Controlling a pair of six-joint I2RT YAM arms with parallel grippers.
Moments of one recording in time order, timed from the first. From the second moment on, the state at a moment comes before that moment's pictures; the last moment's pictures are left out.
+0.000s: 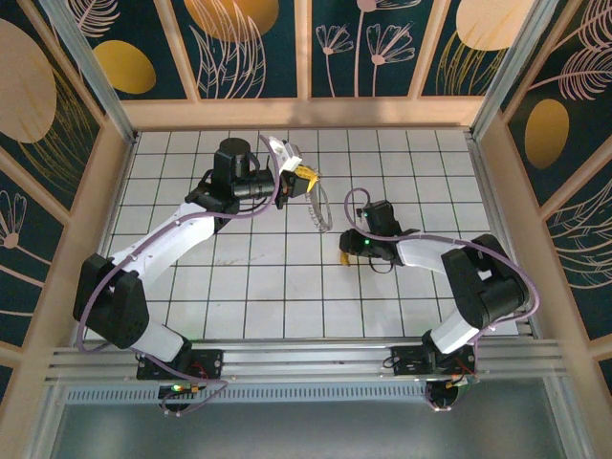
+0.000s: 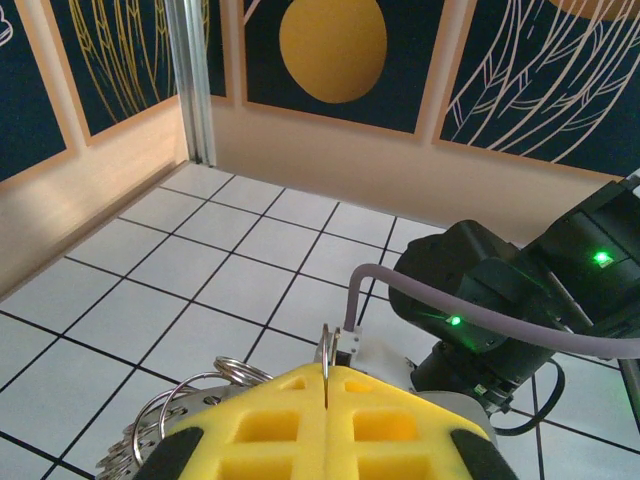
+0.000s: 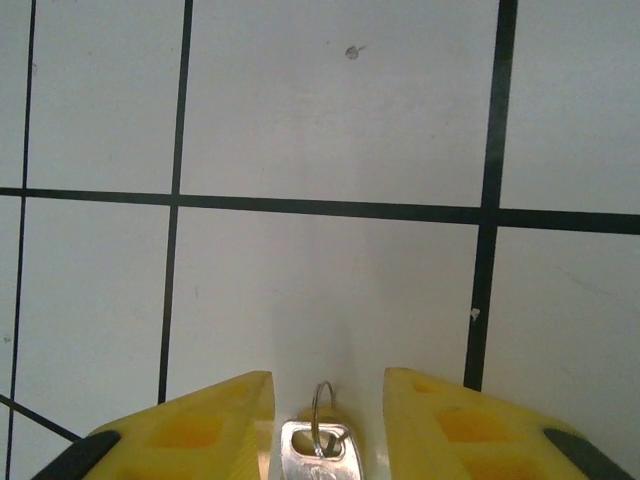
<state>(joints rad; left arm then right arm) -0.52 1.52 1.18 0.08 0.73 0.09 0.48 1.57 0.68 -0.02 -0.23 0.52</state>
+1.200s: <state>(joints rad) -0.52 1.51 1.18 0.09 0.73 0.09 0.51 1.57 0.70 -0.07 -0.16 0.55</state>
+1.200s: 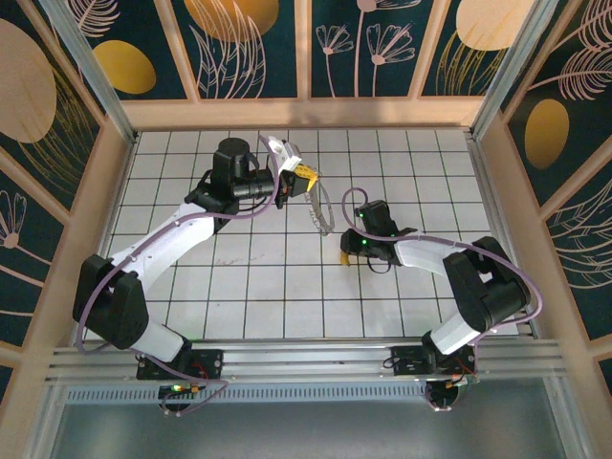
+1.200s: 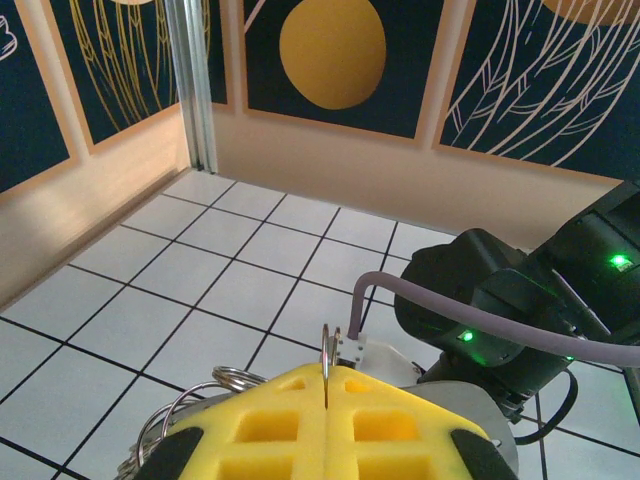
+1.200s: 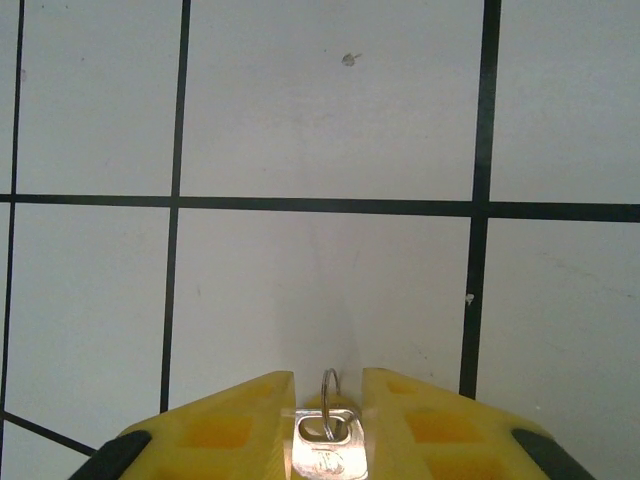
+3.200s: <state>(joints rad) -0.52 1.51 1.17 0.09 0.73 0.09 0.51 1.57 0.70 -0.07 -0.18 0.54</state>
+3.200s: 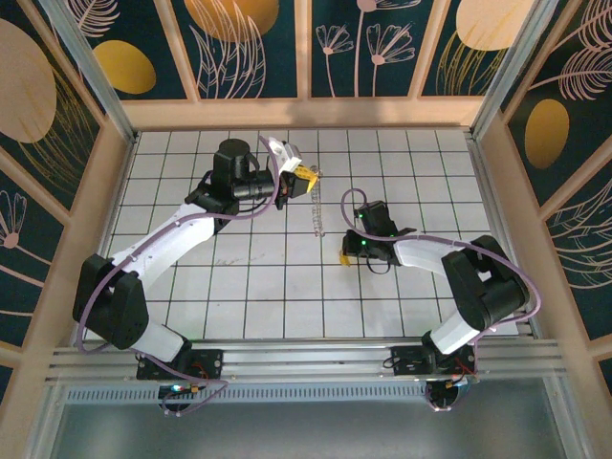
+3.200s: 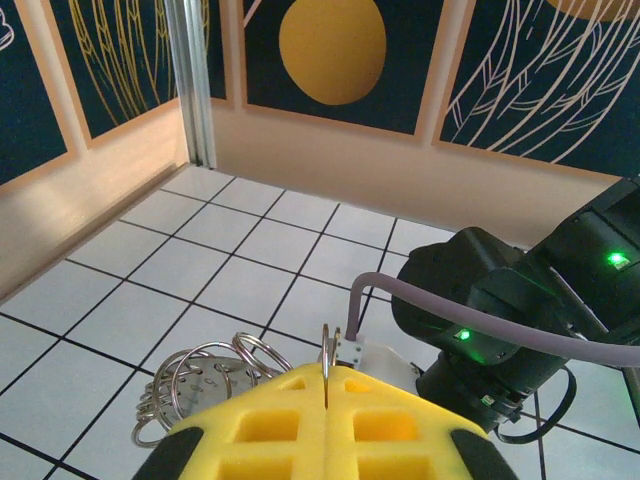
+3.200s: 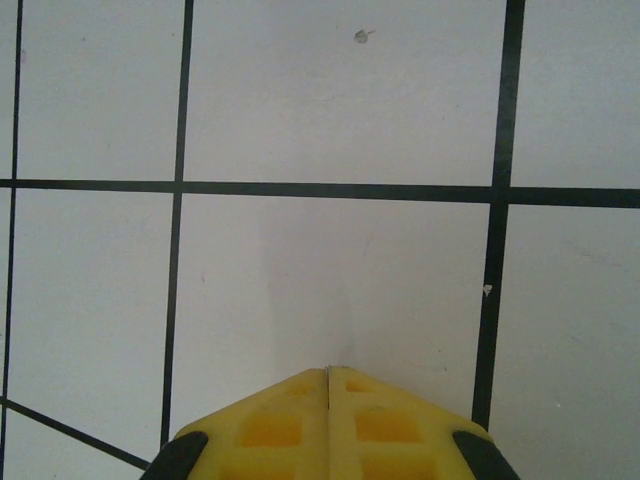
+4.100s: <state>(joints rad) -0.52 1.51 1.17 0.09 0.73 0.09 0.51 1.59 0.70 -0.07 -0.18 0.54</state>
